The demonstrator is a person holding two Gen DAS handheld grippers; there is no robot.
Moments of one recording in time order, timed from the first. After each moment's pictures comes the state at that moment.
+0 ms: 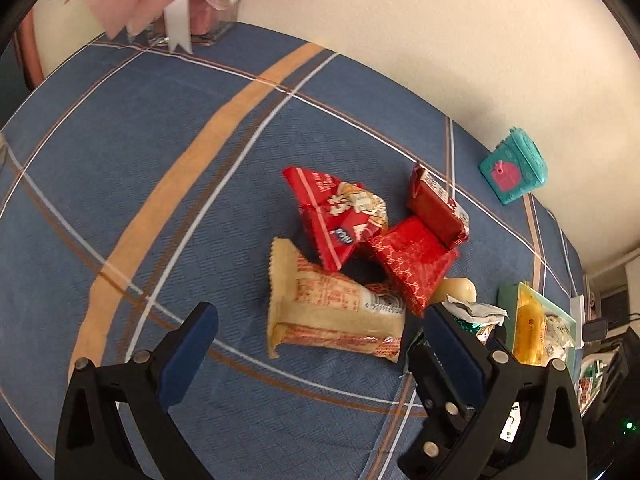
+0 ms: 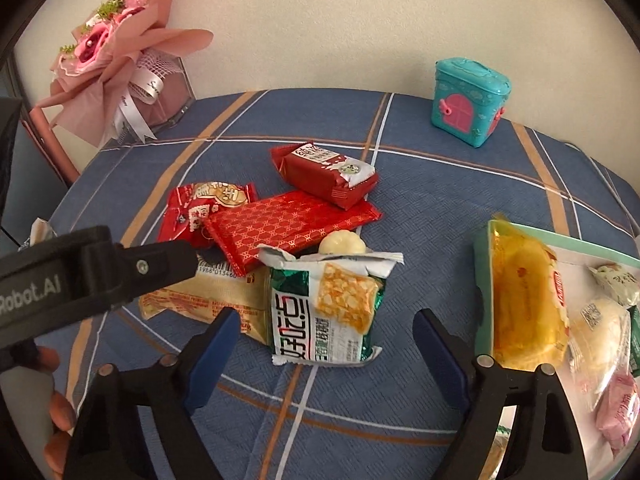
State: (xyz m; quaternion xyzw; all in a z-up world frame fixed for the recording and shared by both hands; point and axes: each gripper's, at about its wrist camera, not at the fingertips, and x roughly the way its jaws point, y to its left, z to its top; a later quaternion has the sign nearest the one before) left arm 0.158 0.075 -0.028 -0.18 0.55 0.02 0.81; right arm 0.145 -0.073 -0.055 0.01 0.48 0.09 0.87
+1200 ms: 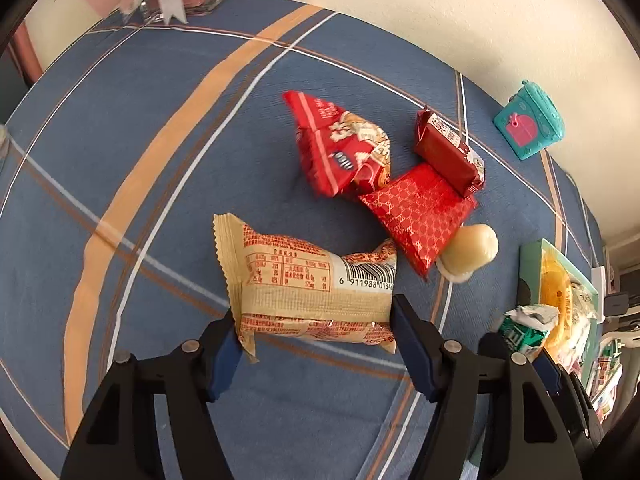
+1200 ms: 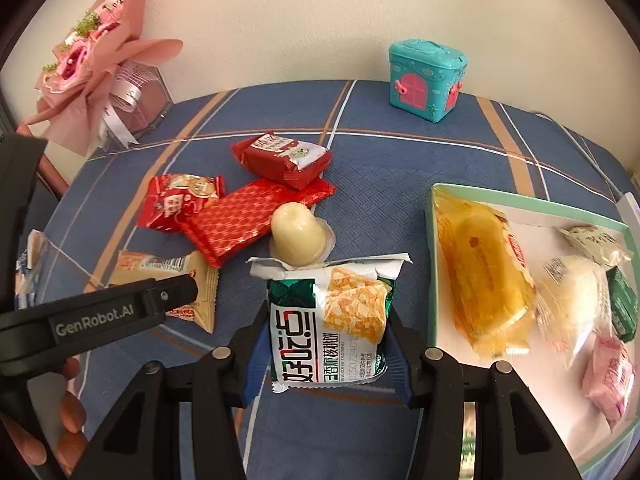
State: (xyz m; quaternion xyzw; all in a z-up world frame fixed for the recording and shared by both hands) left arm 0.150 0.045 -0.045 -0.15 0.60 0.04 0.78; right arm 0.115 -0.108 -0.042 0.04 0.49 0.07 0.87
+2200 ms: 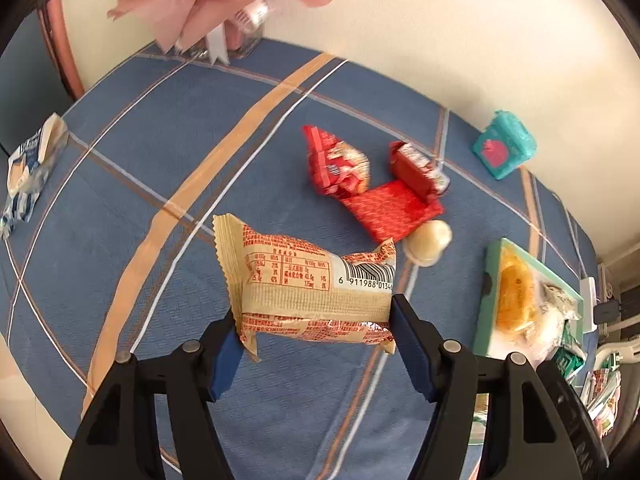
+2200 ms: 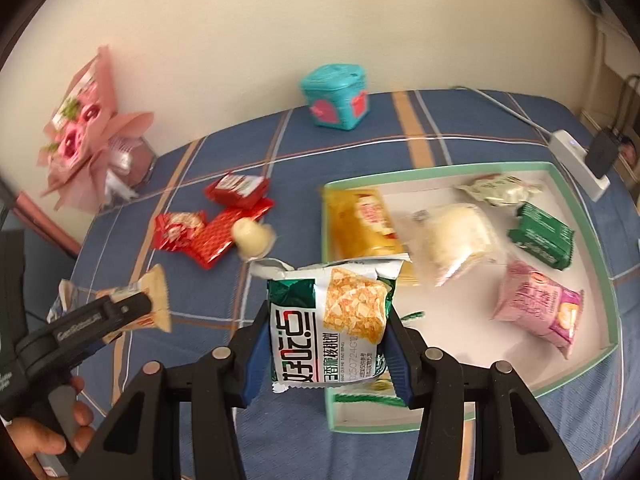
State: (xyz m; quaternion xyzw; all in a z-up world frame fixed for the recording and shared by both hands) left arm 0.092 0.027 0.024 -0.15 0.55 0.08 0.82; right arm 0.056 -0.208 0.011 0.15 0.48 0.01 0.86
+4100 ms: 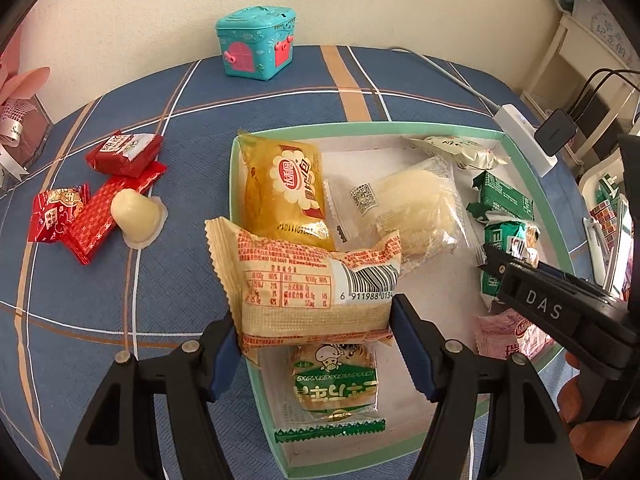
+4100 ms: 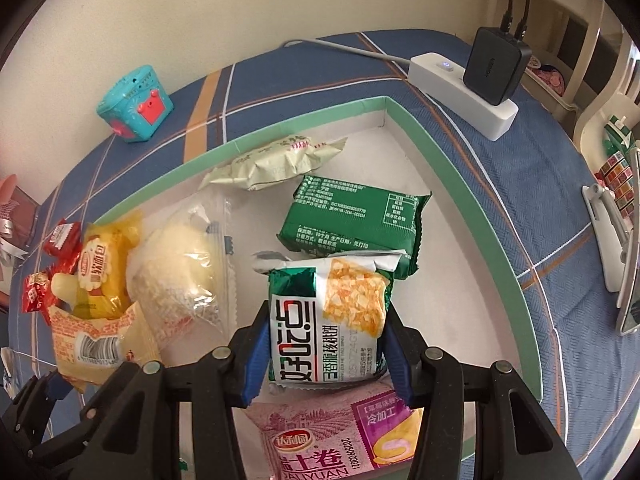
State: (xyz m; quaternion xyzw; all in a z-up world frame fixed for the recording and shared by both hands) left arm 0.104 -0.194 -0.028 0.05 0.56 -0.13 0.82; right arm 0.075 -0.355 -0.066 0.17 0.54 -0.12 0.82
